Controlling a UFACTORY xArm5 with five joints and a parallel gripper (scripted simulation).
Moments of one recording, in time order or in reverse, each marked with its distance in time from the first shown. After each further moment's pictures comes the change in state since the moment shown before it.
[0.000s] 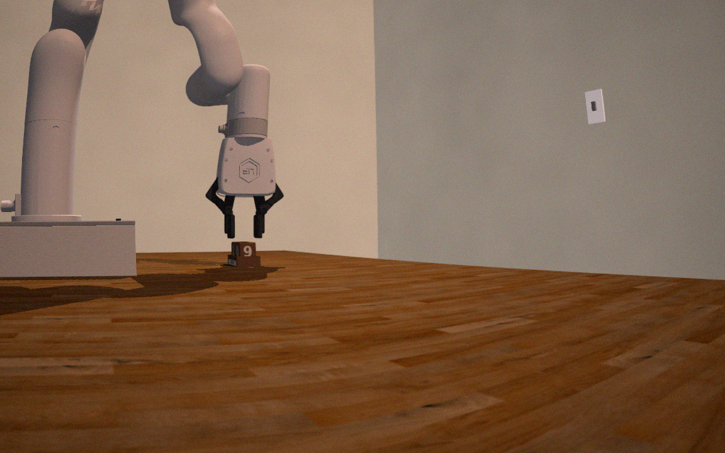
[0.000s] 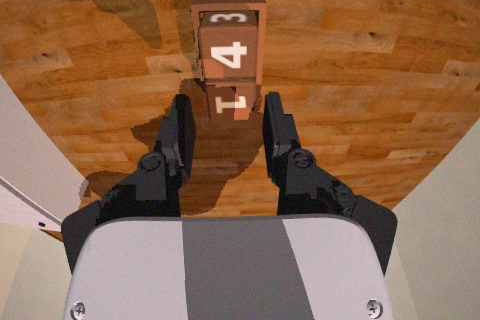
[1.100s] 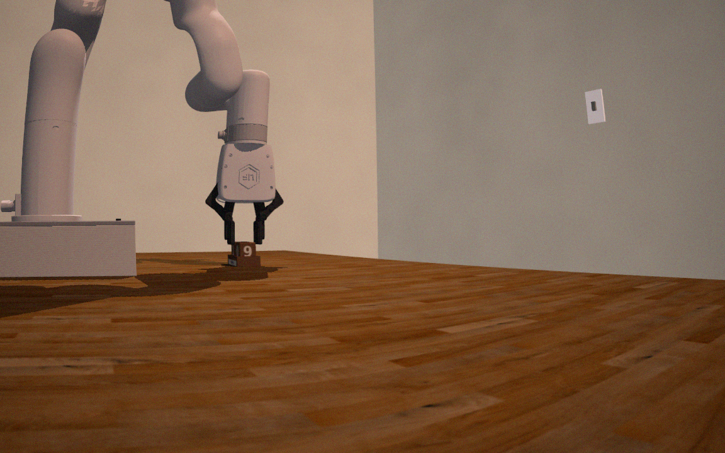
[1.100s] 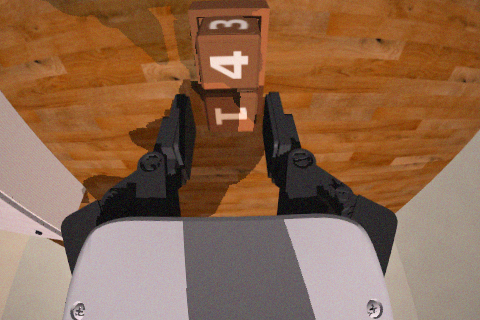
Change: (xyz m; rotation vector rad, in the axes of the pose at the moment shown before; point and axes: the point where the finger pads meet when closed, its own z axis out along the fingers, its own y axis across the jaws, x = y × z) arm 0.000 0.000 0.010 0.000 0.000 0.000
